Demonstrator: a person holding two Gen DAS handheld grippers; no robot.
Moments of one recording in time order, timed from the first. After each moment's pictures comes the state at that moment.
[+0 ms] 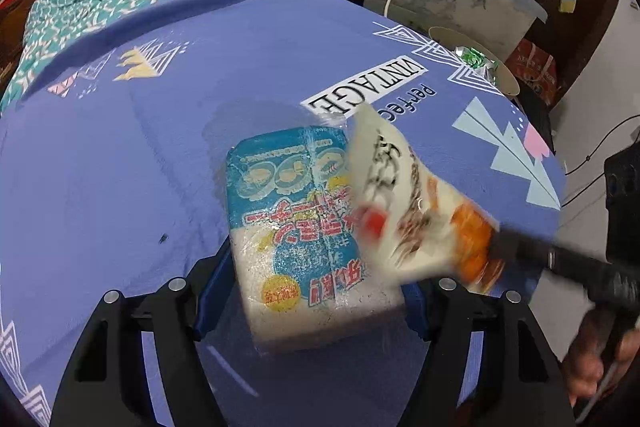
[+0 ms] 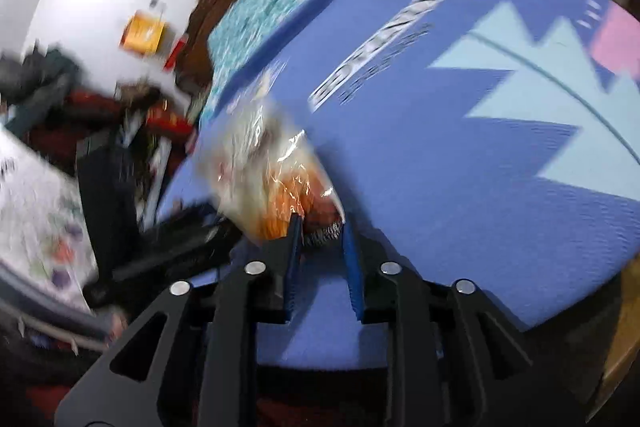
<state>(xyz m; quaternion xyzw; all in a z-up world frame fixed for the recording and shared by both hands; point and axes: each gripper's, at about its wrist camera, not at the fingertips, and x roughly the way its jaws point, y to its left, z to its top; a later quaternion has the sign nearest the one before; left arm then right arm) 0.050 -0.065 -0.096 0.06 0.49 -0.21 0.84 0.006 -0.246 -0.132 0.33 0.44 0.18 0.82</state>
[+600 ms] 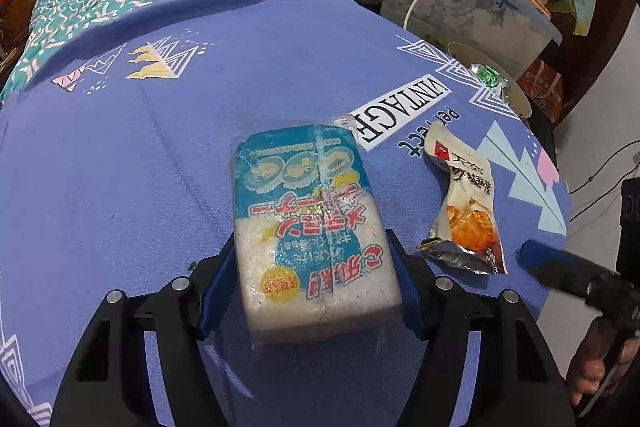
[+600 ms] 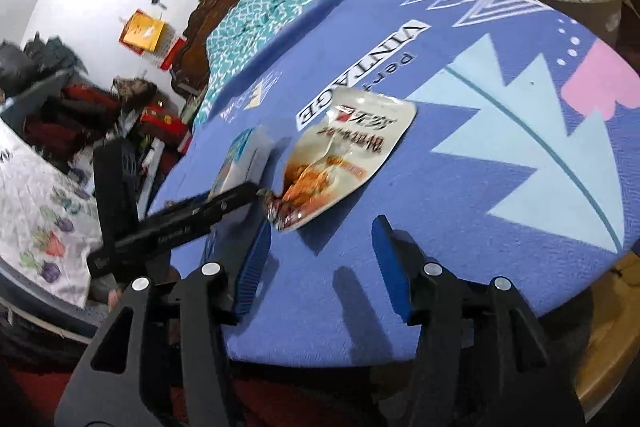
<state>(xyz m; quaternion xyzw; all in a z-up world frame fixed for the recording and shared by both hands) 0.073 -0.044 -0.094 0.03 0.49 -0.20 0.85 0.005 -0.280 -0.123 0.30 0.43 0.17 0.83</state>
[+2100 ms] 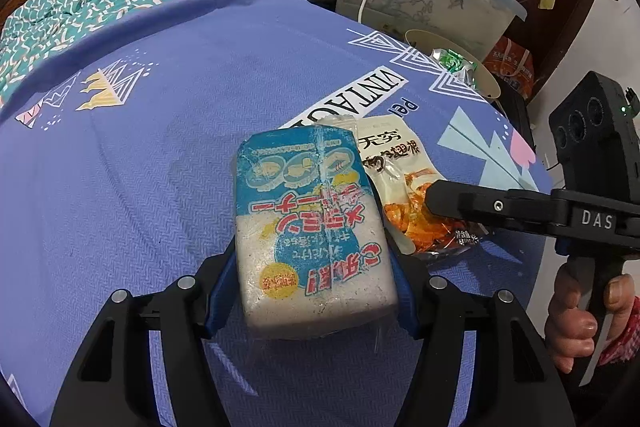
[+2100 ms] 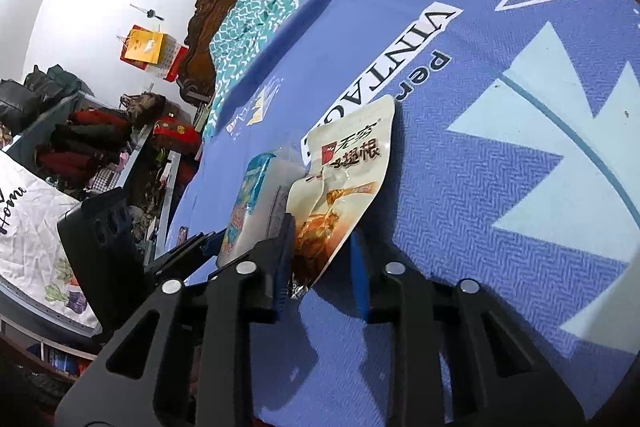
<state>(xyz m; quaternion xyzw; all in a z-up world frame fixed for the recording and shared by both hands) 0.072 -0.072 -0.096 0.06 0.48 -0.27 0.83 0.059 -0.261 -0.145 0.36 0.44 0.20 0.80</state>
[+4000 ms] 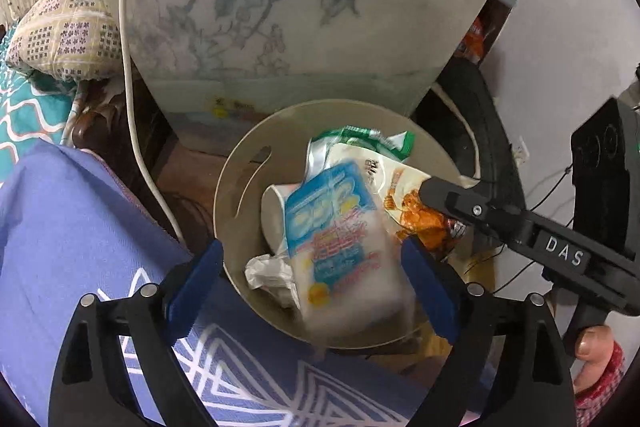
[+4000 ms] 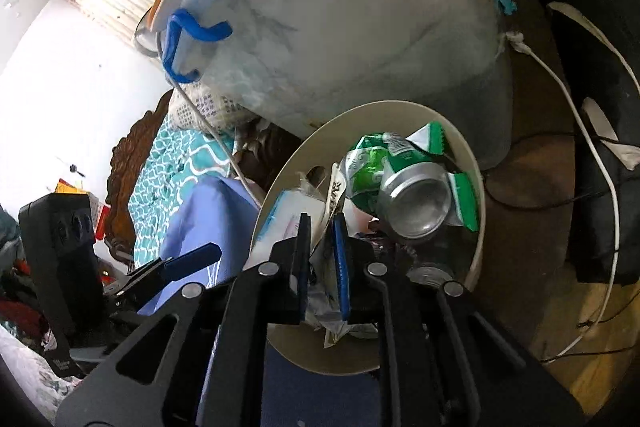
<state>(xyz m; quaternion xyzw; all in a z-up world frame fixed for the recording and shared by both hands) 0.245 -0.424 -0.091 0.18 0.46 -0.40 0.77 0.137 -0.575 -0.127 0.42 0.30 -0.06 0.85</state>
